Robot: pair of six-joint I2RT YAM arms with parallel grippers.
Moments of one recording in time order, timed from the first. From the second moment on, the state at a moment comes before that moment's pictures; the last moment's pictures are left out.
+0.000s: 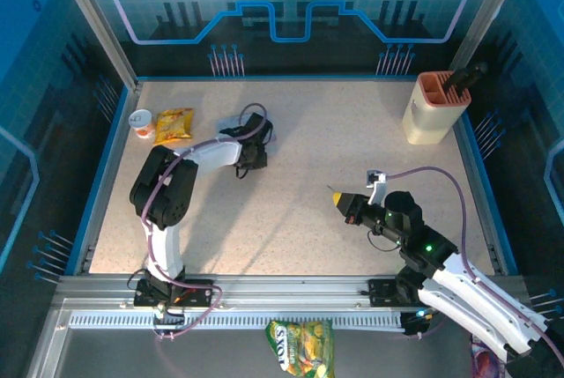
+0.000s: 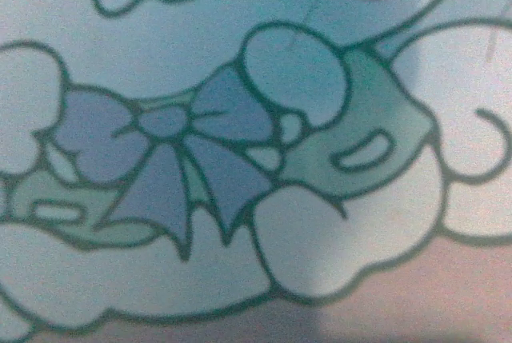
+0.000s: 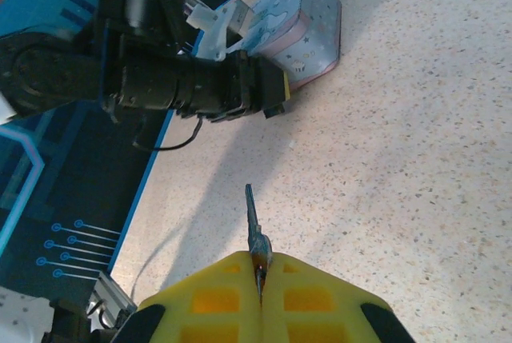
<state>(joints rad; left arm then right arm) -0.48 1.93 1.28 -0.54 -0.20 -0.56 0.65 0.52 0.36 -0.18 -0.11 0.85</state>
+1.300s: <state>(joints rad) -0.49 1.47 0.42 0.37 0.28 -0.61 0.63 0.53 0.36 -0.27 -0.13 0.85</state>
